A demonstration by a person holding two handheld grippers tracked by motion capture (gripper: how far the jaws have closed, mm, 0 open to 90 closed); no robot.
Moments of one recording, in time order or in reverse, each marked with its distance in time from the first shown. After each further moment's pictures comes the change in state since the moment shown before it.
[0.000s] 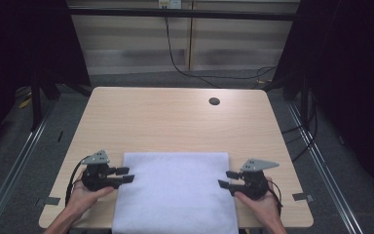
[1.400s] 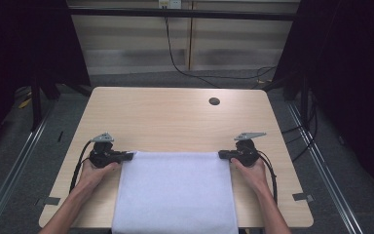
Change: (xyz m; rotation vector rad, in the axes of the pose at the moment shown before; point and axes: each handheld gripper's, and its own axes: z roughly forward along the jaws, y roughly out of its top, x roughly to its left) left arm 0.064 0.013 0.036 0.009 0.038 -0.065; right arm -0.082 0.030 0.065 0.044 0.016 0.082
